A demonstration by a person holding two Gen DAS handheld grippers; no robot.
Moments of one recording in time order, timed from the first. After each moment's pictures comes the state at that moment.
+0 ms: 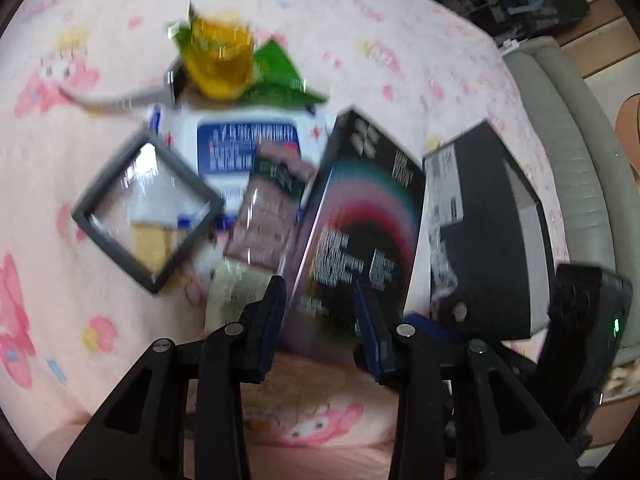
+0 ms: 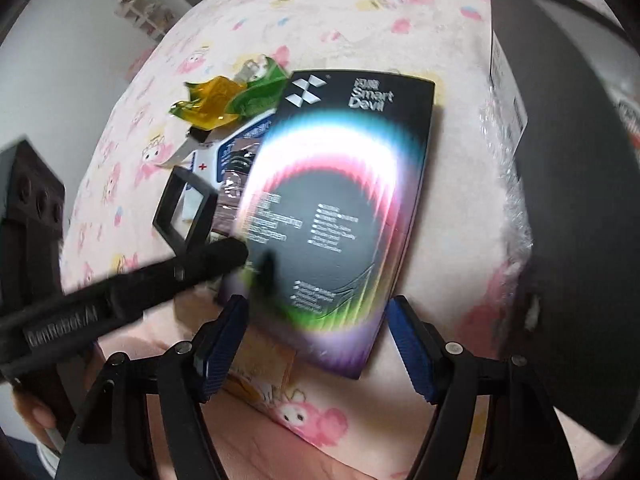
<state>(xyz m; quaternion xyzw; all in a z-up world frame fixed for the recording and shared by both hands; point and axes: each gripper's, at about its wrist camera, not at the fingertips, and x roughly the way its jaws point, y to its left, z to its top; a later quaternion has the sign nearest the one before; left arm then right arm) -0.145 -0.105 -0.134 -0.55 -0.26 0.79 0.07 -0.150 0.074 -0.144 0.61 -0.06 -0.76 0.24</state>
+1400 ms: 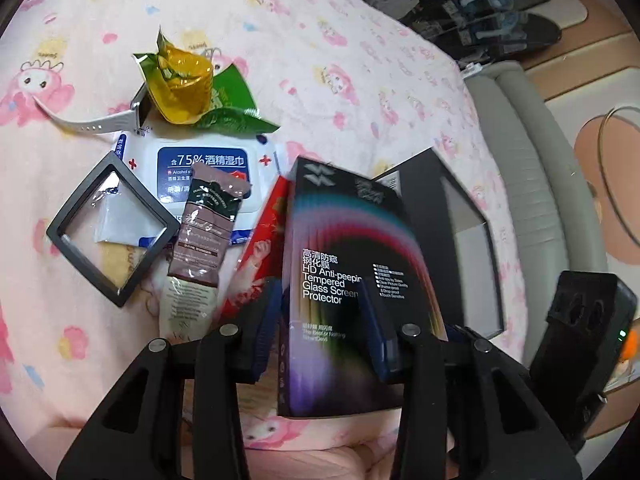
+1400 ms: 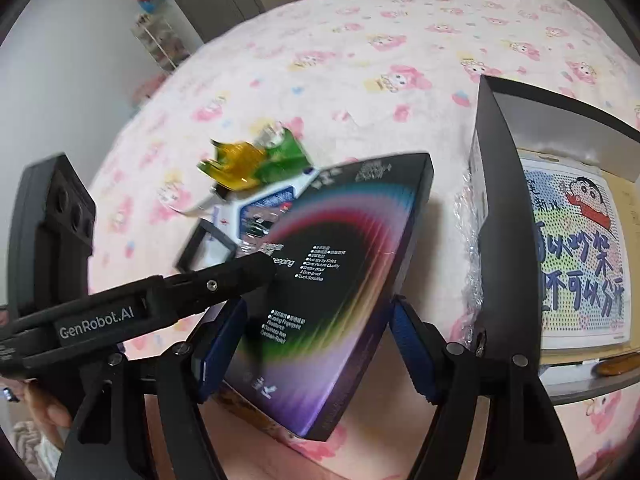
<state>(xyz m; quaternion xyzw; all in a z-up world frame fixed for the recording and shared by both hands) -0.138 -0.108 -0.108 -0.51 -0.34 0.78 0.15 -0.138 0.067 -0.073 0.53 -0.06 -0.81 0.23</state>
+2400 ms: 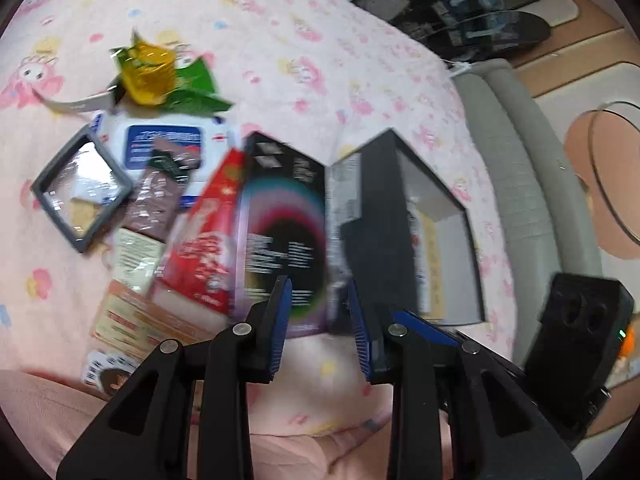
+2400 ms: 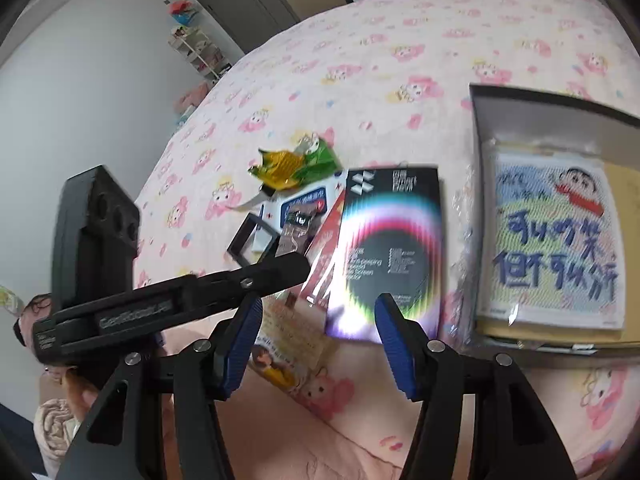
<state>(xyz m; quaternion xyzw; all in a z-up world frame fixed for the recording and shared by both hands) -0.121 -0.074 -0.092 -0.51 -0.33 0.78 0.13 -0.111 0.105 -0.048 0.52 -0.10 -0.79 0.30</state>
